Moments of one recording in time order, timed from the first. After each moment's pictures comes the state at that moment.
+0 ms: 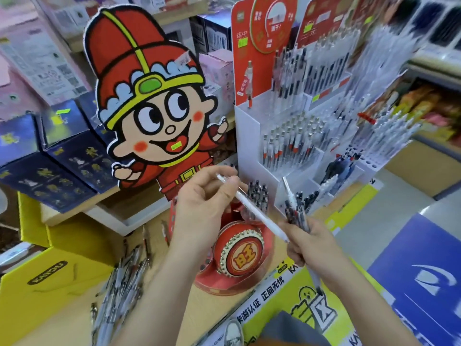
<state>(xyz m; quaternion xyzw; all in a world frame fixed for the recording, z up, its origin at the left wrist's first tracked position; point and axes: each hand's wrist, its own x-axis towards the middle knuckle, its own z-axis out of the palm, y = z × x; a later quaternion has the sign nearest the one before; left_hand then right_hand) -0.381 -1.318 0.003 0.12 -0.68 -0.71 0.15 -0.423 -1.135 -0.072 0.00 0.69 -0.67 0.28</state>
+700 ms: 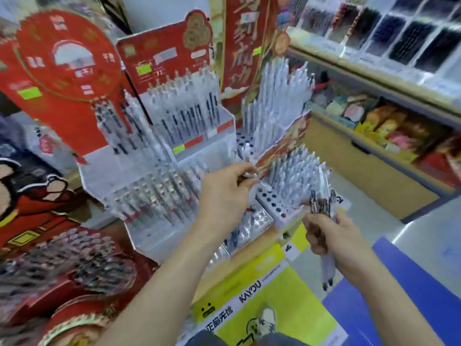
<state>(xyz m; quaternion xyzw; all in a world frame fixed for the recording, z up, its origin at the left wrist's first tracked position) -0.664 -1.073 -0.033 0.09 -0.87 -0.44 0.19 -0.680 -0.873 -0.080 0.07 0.69 -0.69 0.21</state>
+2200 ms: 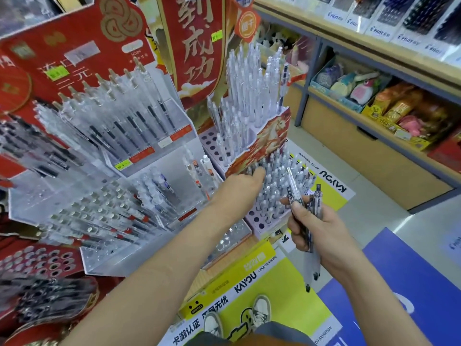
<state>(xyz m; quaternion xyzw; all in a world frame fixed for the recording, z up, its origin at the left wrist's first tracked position) -0.780 -1.032 -0.109 -0.08 -0.99 -0.05 -0.03 -0.751 -0.844 -0.091 0.03 0.62 -0.73 0.29</state>
